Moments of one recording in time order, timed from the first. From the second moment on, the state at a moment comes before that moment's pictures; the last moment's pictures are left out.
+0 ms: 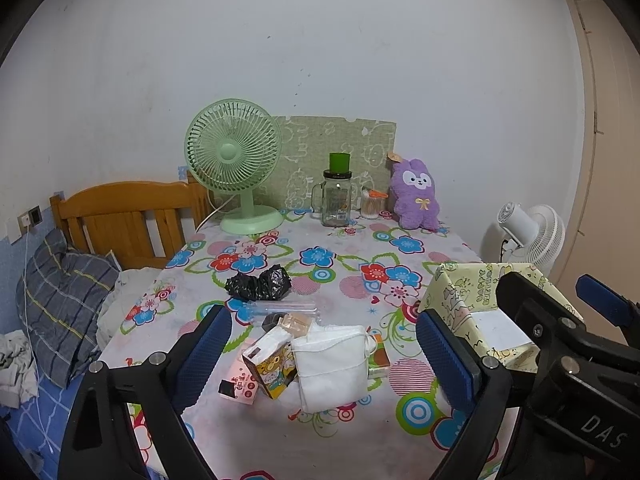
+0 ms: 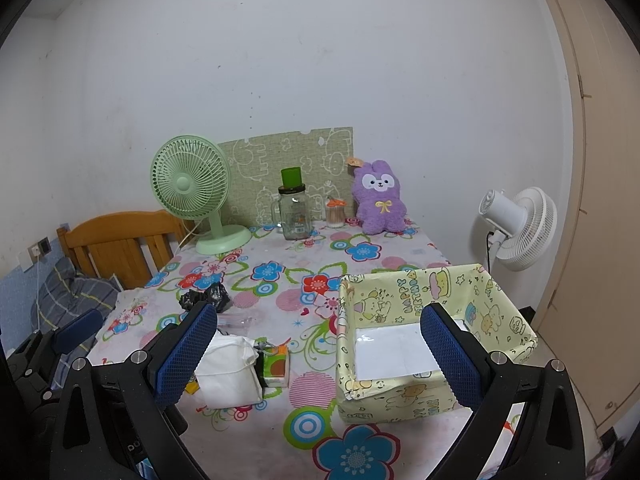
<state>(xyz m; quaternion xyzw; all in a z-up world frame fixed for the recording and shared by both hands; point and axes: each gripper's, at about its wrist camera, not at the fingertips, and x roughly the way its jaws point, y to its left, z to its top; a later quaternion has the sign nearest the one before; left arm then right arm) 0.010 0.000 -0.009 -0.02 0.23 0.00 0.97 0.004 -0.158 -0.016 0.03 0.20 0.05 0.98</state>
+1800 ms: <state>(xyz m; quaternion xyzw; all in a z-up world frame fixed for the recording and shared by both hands) 0.045 0.036 -0.068 -0.01 0.30 -0.02 0.95 0.049 -0.097 -0.072 0.02 0.28 0.07 0.96</state>
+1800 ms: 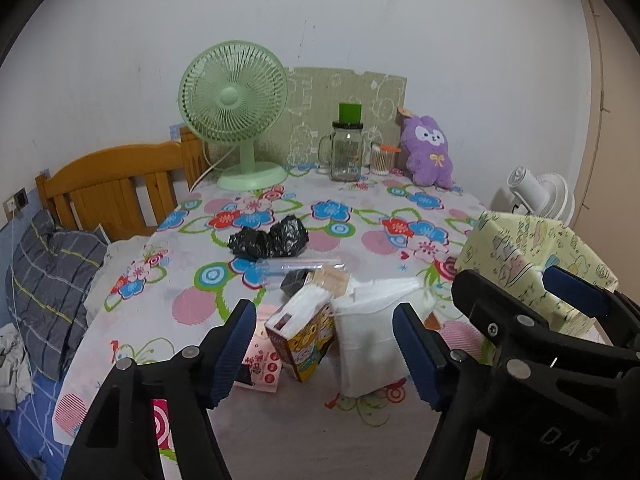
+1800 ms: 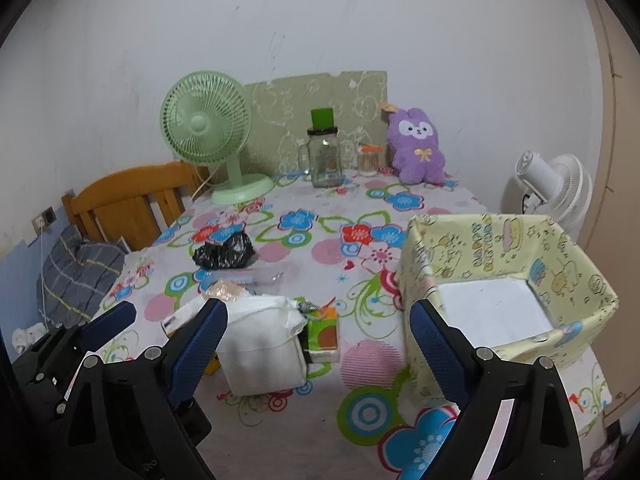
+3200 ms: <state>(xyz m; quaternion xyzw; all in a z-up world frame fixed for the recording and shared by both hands) 0.084 0.058 -0.128 -0.03 0.38 -0.04 0.93 0.107 -0.043 -0.144 0.02 0.39 0.11 0.91</state>
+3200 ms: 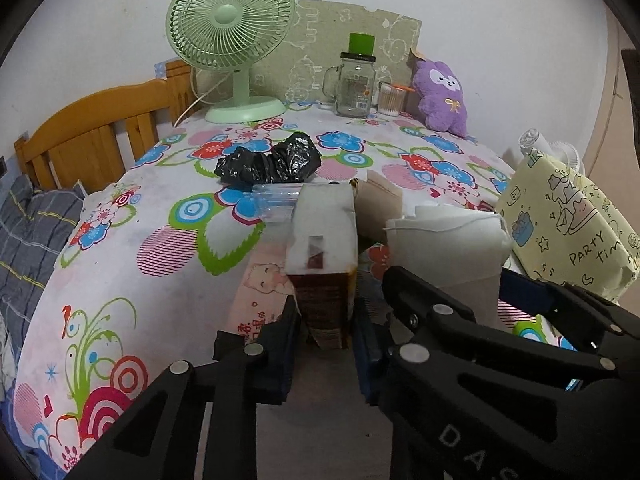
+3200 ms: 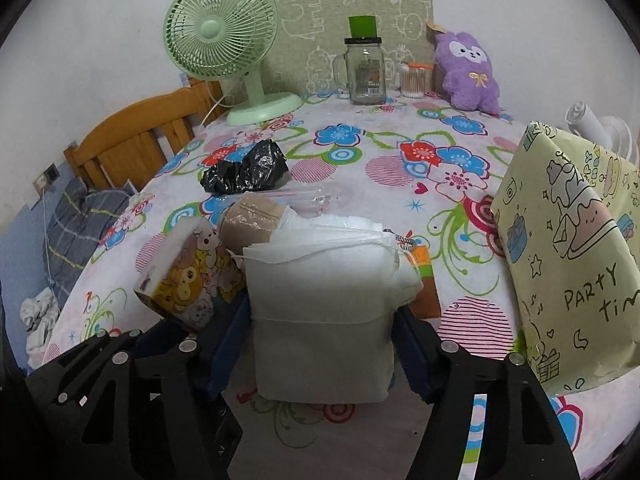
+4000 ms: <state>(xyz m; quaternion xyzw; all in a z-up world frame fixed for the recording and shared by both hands) 0.068 0.044 -0.092 -0.02 0.35 -0.03 0.94 0.090 -0.059 -0.111 0.04 0.36 0.12 0.93</state>
